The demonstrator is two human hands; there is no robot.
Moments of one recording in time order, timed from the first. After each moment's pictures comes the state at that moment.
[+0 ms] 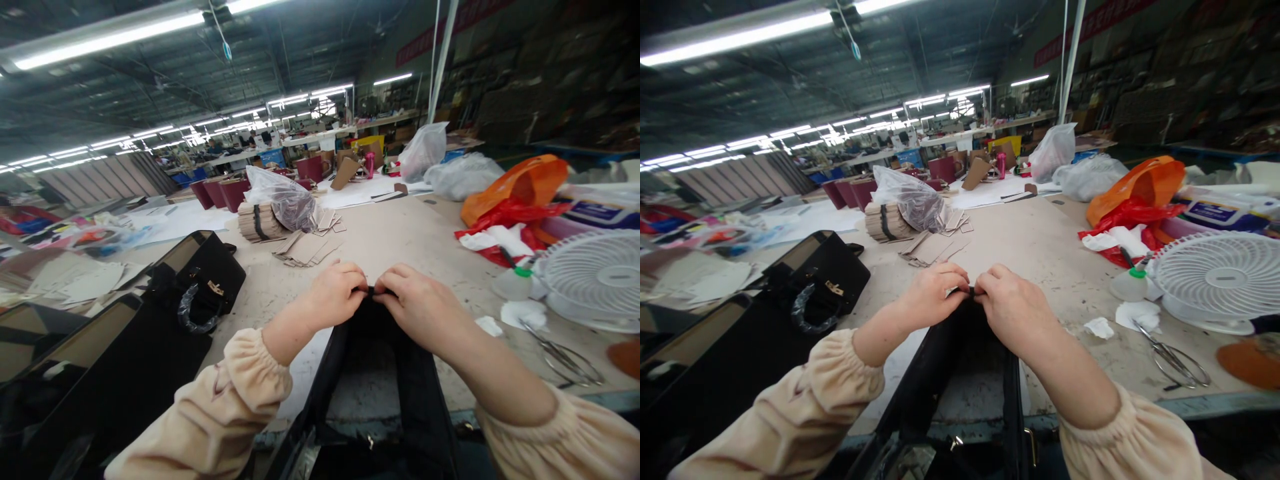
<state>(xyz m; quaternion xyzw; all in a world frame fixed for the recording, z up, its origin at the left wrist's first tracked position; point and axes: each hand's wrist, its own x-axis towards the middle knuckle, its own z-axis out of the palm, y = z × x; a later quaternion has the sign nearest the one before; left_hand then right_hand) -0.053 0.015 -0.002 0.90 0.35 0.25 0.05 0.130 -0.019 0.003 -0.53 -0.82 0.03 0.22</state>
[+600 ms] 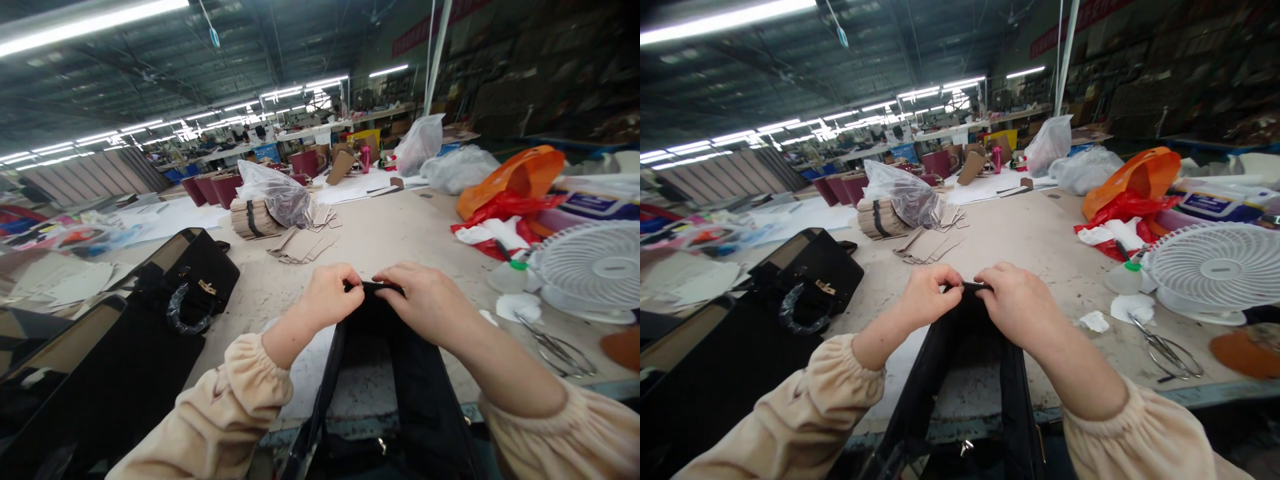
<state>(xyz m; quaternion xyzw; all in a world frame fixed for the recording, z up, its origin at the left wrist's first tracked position) -0.038 0.010 -0.009 0.78 0.49 0.34 0.19 0.144 -0.011 -0.001 -0.54 -0.81 0.06 0.21</state>
